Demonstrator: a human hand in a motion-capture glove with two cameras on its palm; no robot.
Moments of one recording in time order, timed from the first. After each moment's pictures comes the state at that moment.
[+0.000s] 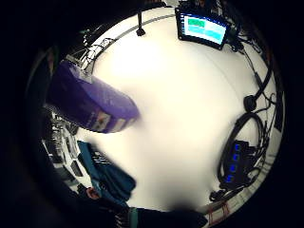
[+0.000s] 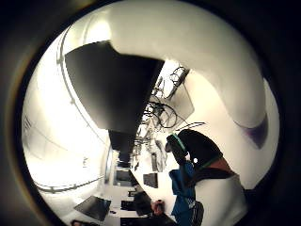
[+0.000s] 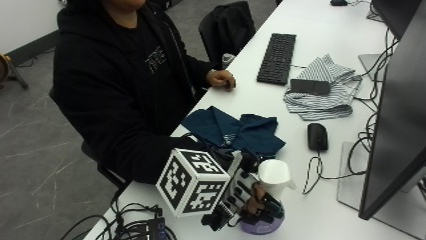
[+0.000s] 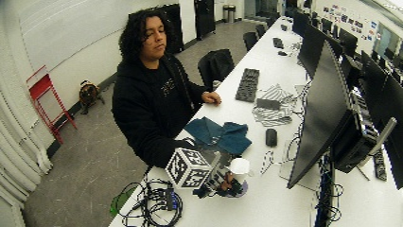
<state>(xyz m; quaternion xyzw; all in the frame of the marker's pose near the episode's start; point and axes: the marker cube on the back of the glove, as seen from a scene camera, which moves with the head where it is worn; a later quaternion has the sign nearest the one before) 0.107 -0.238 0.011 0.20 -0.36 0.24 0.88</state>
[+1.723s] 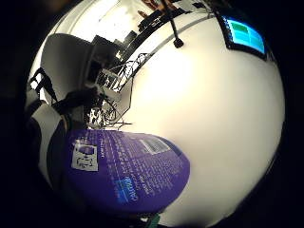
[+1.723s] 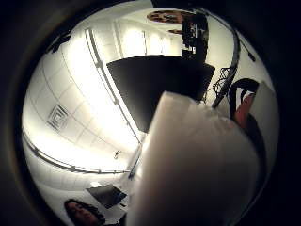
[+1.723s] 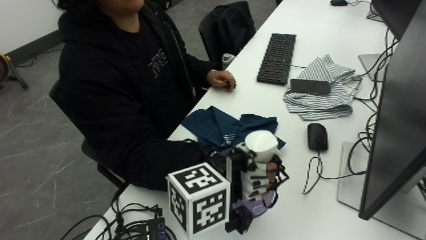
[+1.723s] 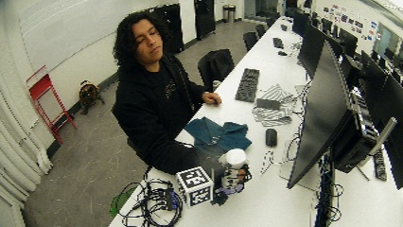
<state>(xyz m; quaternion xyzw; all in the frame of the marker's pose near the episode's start) 0.104 -0.263 -0.005 0.30 -0.51 0.12 0.80</state>
